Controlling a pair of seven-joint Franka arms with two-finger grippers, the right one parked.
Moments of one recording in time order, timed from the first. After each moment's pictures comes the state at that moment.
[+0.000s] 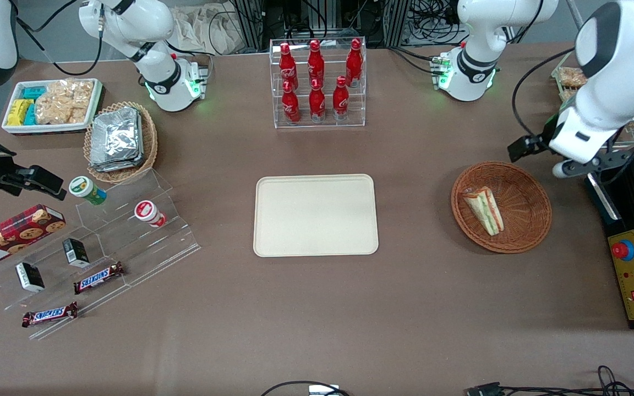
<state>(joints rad) -0.03 -0.17 -0.06 -2.11 0.00 1.84 -0.31</state>
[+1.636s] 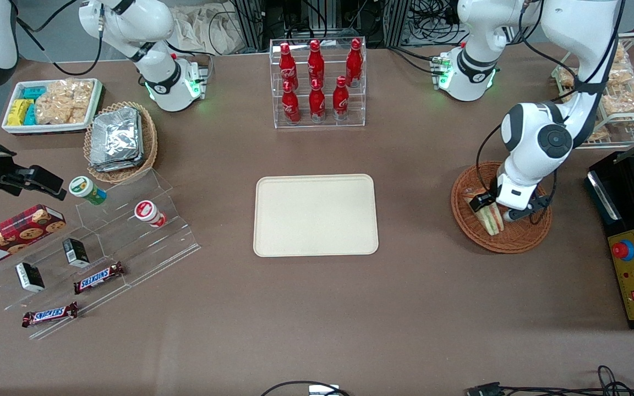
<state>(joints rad) -0.05 0.15 -0.04 -2.46 0.00 2.64 -0.47</state>
